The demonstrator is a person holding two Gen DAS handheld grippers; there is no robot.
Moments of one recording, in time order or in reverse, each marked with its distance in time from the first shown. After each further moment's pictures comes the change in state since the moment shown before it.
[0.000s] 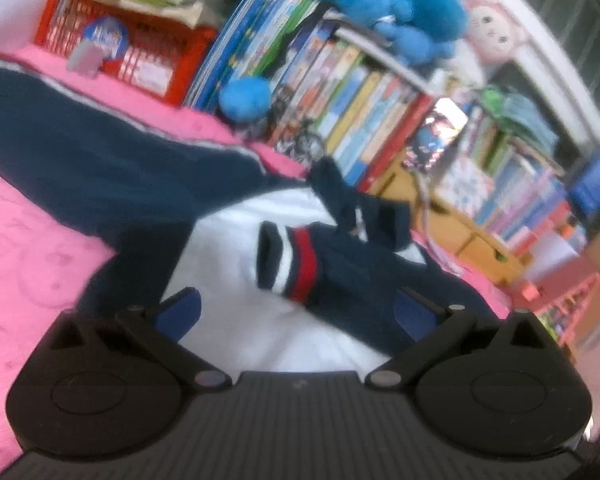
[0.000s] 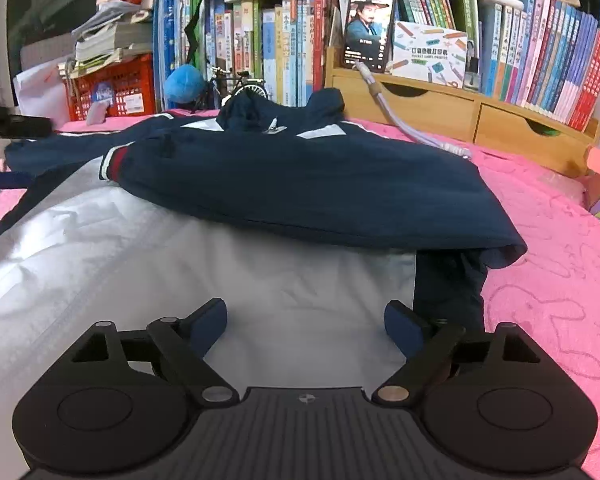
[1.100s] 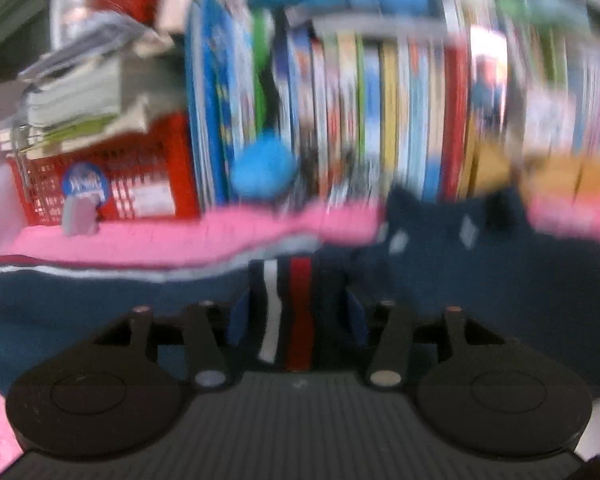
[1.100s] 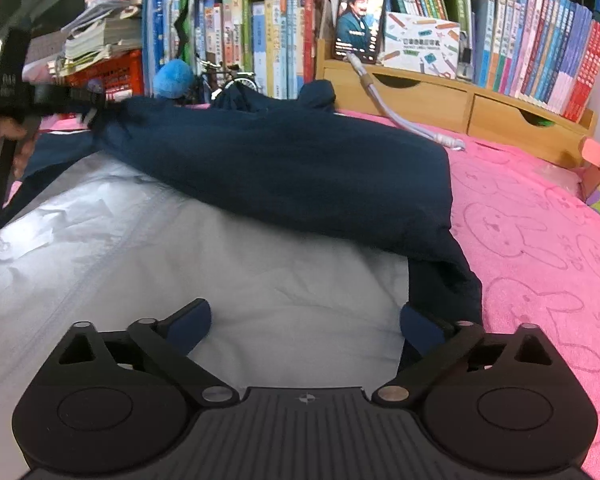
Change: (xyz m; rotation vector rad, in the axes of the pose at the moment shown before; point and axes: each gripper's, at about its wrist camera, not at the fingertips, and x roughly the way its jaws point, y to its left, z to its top) left arm 0.086 -0.023 0.045 0.564 -0.049 0.338; right arm 0.004 -0.004 0.003 0.025 0.025 -0.021
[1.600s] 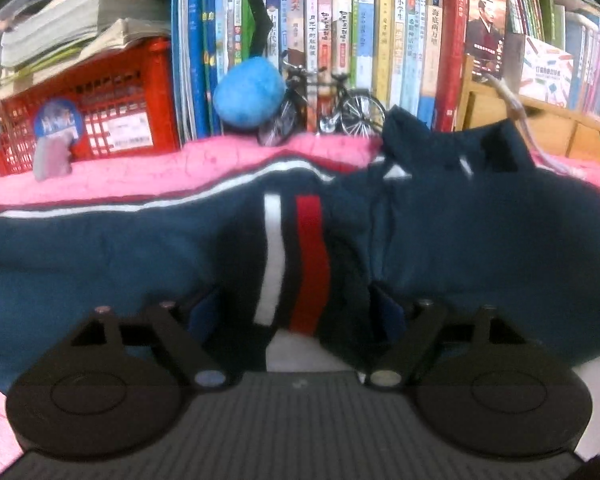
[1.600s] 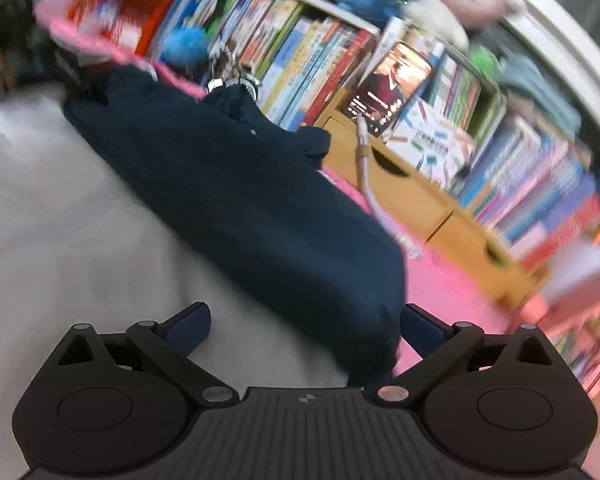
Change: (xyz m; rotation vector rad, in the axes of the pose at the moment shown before) left arm 0.016 0.022 -0.017 -0.056 0.104 -0.098; right arm 0.028 0.033 0.024 -0.429 -0.102 -0.379
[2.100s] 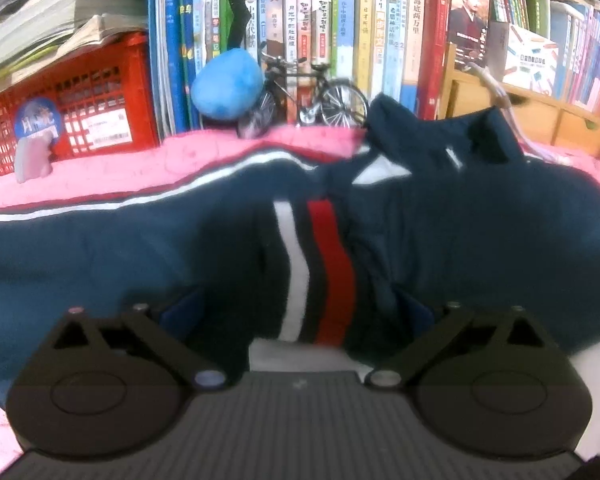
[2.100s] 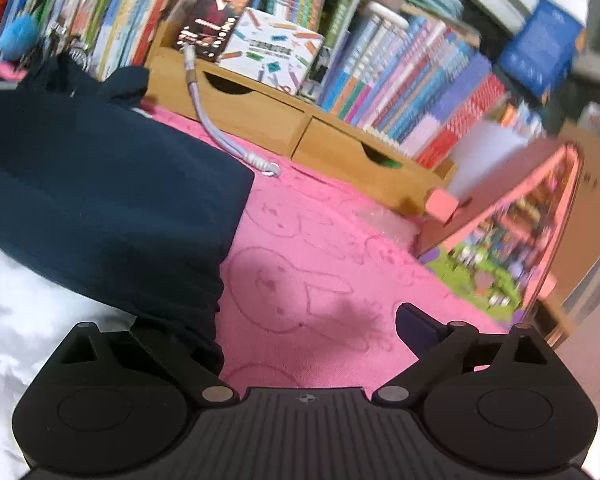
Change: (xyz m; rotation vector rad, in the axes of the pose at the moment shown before) left arm 0.007 0.000 0.000 0.023 0.029 -0.053; right arm 0.053 -0.080 -0.041 0.227 0.144 -0.175
